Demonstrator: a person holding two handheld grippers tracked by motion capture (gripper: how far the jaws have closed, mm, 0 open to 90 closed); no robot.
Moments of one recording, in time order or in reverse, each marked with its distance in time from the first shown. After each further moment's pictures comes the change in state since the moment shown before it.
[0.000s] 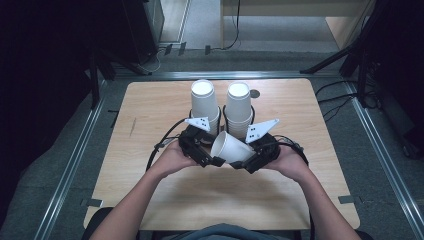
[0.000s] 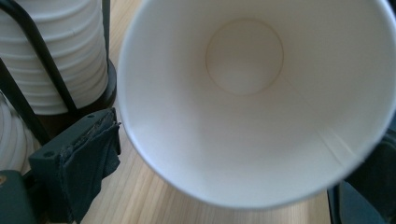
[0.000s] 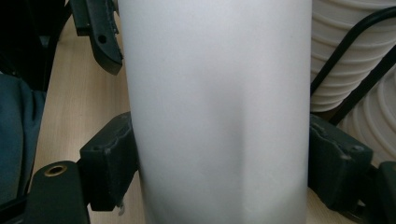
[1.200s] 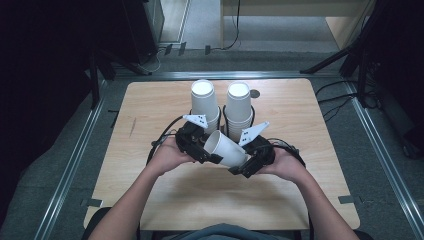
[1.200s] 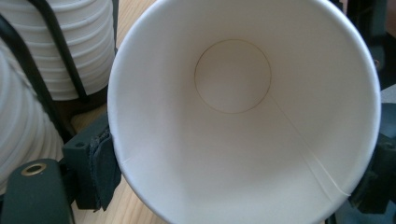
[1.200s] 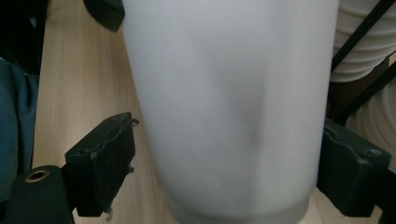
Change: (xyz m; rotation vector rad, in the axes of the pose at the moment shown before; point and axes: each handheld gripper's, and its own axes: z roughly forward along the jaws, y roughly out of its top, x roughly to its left) left arm 0.003 0.003 -0.013 0.059 0.008 -0.010; right arm 0.002 -0.004 0.017 0.116 0.006 0.052
